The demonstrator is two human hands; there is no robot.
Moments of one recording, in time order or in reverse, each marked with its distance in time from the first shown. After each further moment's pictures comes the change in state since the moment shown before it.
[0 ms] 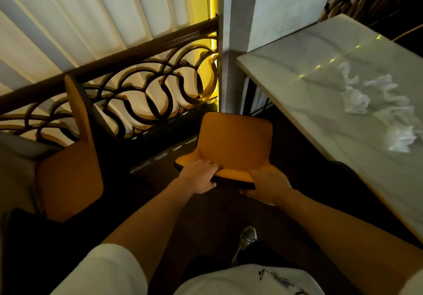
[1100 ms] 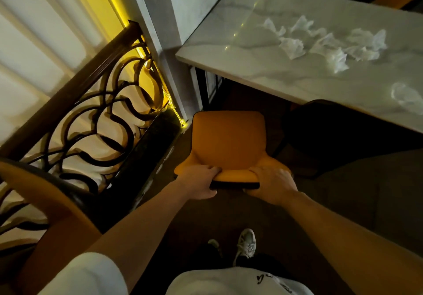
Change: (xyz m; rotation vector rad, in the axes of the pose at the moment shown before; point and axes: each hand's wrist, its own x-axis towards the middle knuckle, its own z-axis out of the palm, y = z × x) left_hand 0.008 -0.090 -0.023 0.232 -0.213 0.487; right_hand -0.032 -0.125 0.037 0.370 0.132 0.512
